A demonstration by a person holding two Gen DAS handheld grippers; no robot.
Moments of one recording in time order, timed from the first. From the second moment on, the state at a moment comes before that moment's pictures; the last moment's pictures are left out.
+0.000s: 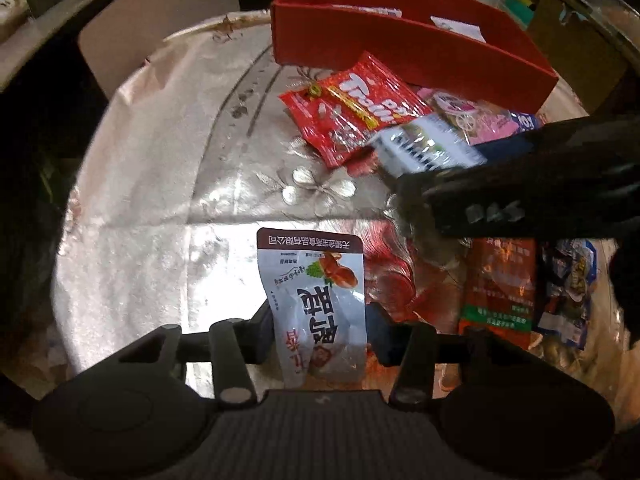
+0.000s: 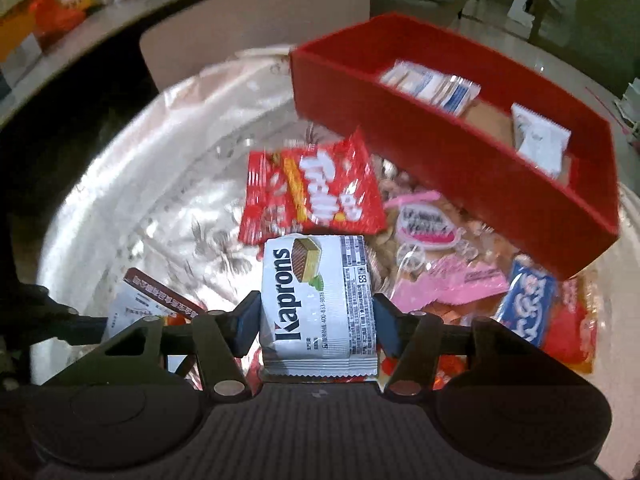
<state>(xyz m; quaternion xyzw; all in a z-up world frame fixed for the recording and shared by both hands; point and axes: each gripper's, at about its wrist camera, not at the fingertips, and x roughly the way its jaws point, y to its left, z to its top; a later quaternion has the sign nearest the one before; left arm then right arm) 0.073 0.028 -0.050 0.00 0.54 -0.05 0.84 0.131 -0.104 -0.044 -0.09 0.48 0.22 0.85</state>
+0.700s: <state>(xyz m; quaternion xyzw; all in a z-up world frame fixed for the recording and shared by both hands) 0.073 0.016 0.012 0.01 0.47 -0.03 0.88 0.100 -0.139 0.032 -0.06 0.41 0.19 0.89</state>
